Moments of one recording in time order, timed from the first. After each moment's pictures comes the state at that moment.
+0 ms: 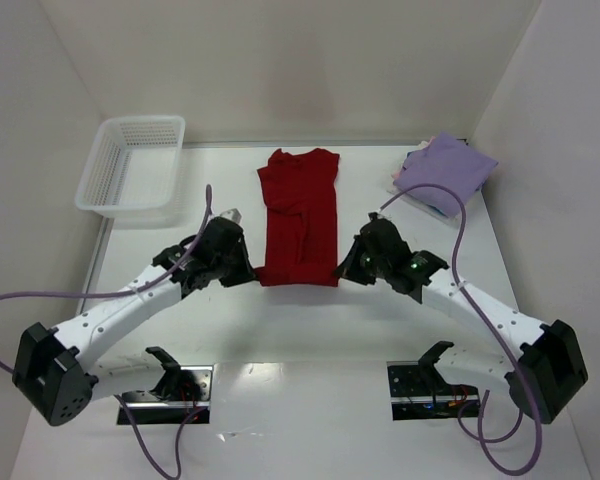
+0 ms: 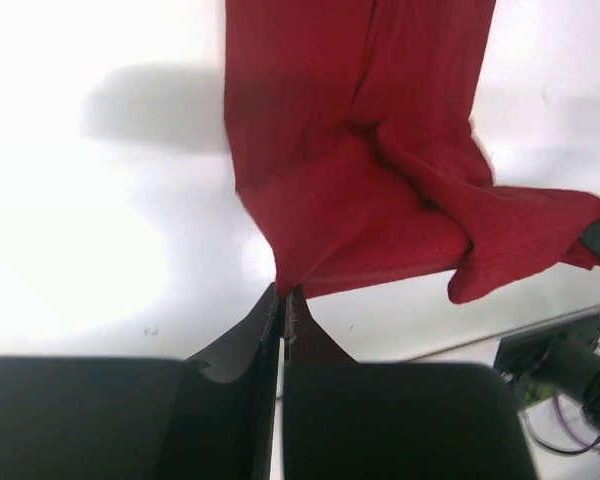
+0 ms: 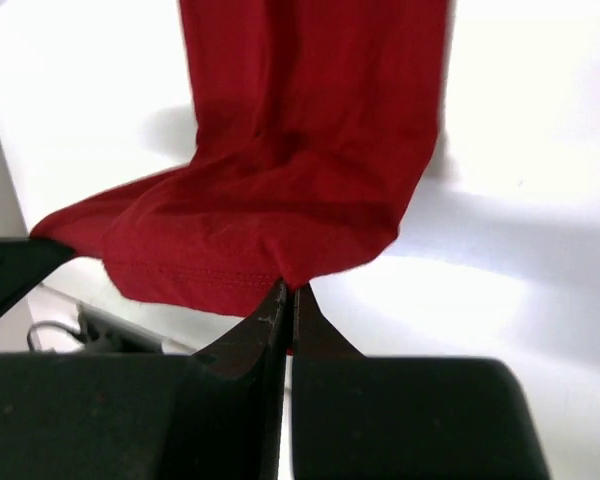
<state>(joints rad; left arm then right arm) -0.65 1.12 0.85 -0.62 -0.06 -0.85 0.66 1.09 0.75 -0.44 -0.01 0.92</state>
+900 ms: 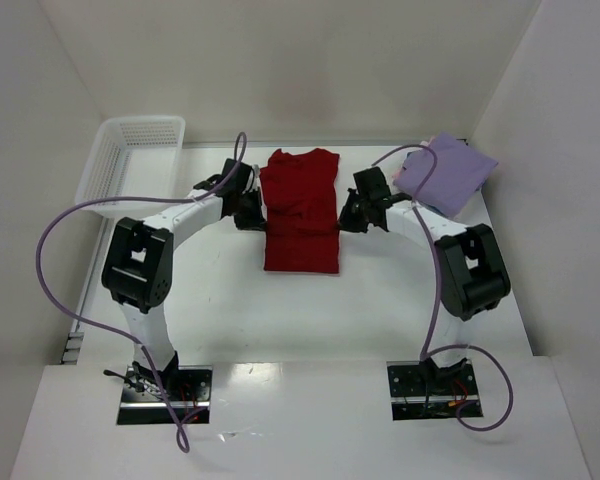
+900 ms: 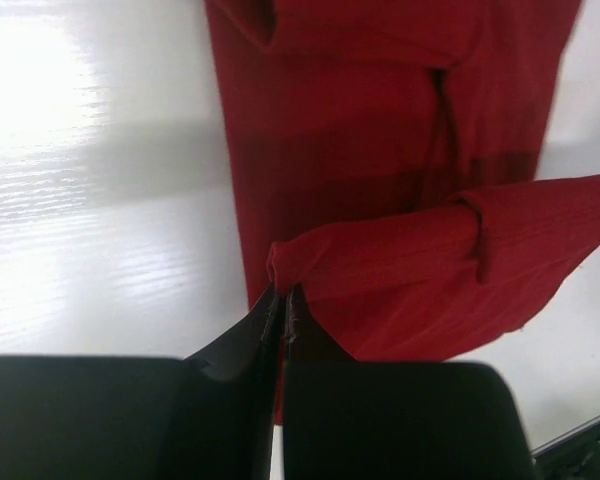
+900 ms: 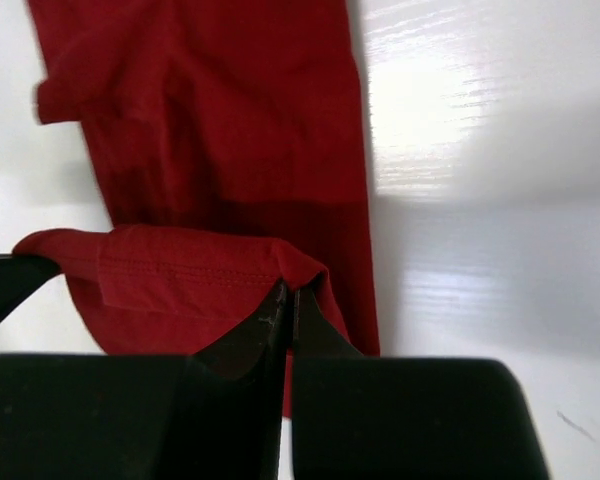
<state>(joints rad) -0.34 1.87 1.38 -0.47 0.18 -0.47 0.36 1.73 1.17 -0.29 -0.09 0.72</state>
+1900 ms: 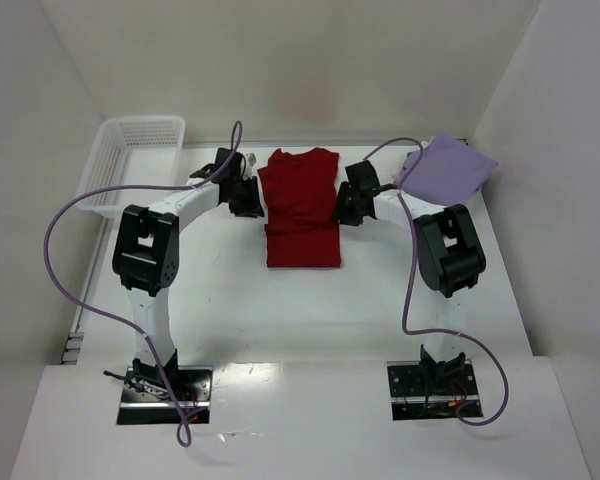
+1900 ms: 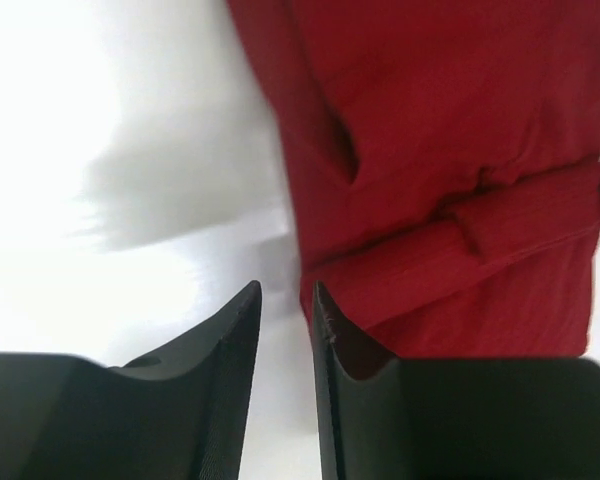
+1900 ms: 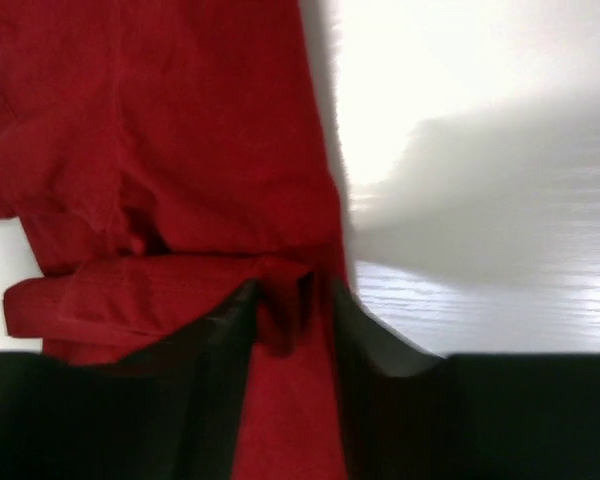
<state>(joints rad) -0.26 2.03 1.51 -0.45 0.25 -0.35 0.35 1.99 1.34 -0.27 -0.05 0.65</state>
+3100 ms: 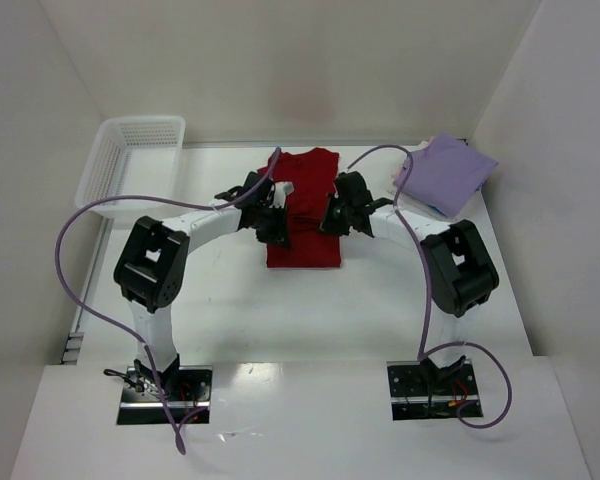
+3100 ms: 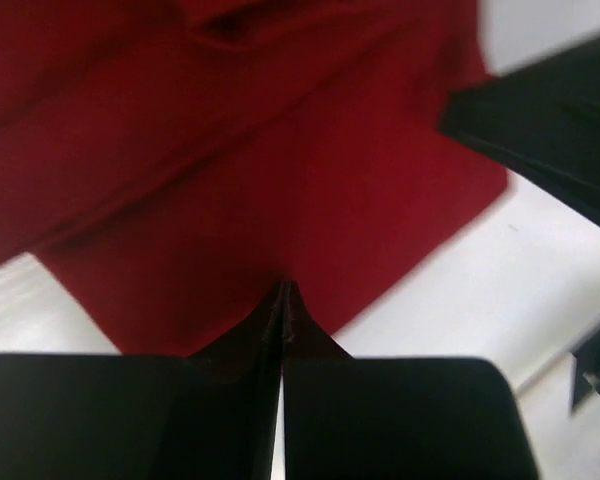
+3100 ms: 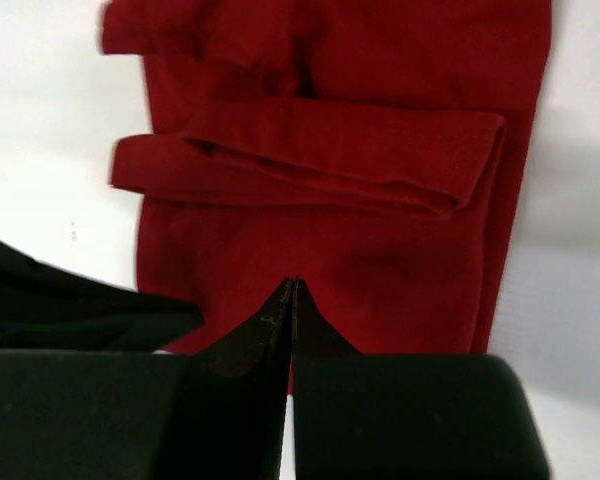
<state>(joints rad) -0.45 1.91 1.33 -0.40 0.41 -0.31 0.46 1.81 1.19 -0.18 -0.14 0.69</state>
